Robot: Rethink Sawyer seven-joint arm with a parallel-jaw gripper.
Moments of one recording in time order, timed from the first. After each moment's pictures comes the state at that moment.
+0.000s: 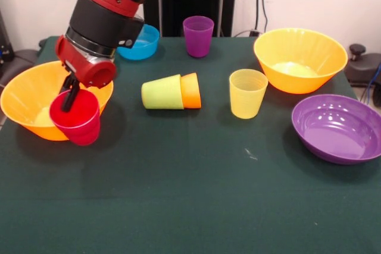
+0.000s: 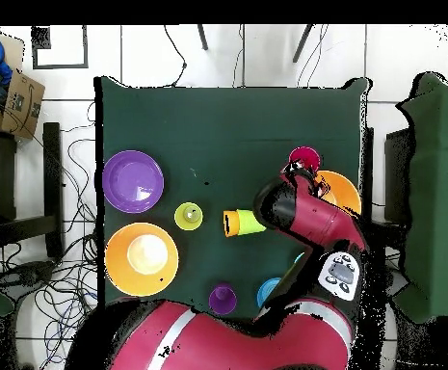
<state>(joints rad) -0.18 -0.37 -0.41 1.54 0.15 0.00 2.20</state>
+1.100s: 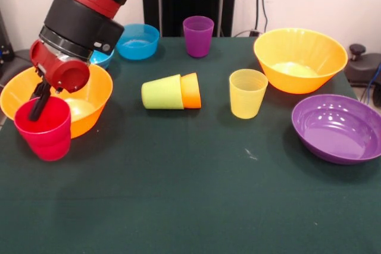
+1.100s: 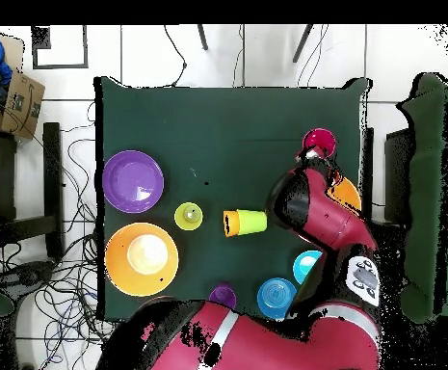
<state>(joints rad) -0.27 -0.40 -0.33 1.56 0.20 -0.23 2.22</state>
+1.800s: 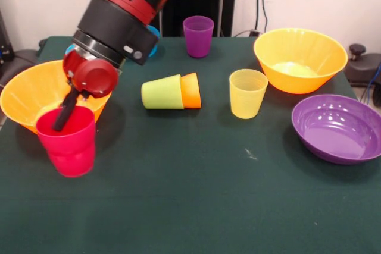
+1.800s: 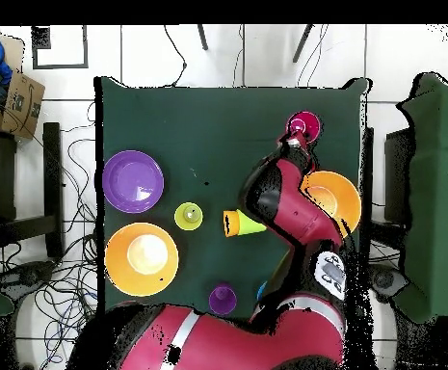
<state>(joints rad) -0.19 -0.40 -0.29 1.61 0.37 -0.38 2.37</state>
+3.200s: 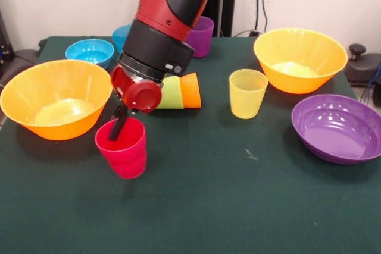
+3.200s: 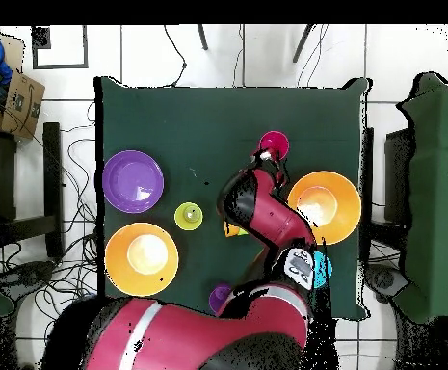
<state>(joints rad) -0.10 -0.33 -0.31 1.64 0.43 -0.27 2.38</state>
